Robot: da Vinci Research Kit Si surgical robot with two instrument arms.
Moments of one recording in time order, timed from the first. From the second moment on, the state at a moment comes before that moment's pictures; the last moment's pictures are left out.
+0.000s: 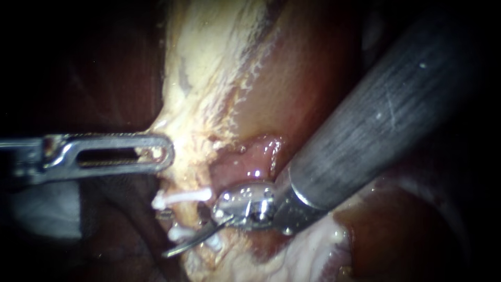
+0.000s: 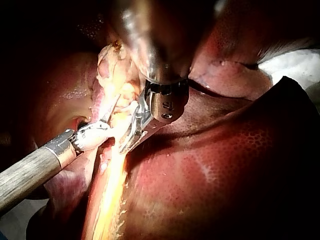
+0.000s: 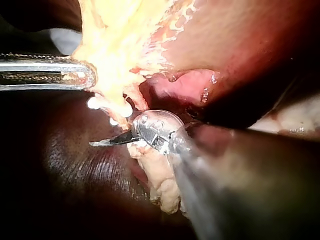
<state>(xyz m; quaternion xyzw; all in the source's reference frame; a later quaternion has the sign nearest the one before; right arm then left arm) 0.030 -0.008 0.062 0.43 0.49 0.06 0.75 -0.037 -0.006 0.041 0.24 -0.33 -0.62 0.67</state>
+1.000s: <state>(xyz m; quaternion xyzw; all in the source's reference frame) 0.032 -0.008 0.063 0.44 0.49 0.07 0.75 -0.037 -0.006 0.041 0.24 -0.33 -0.62 0.67</state>
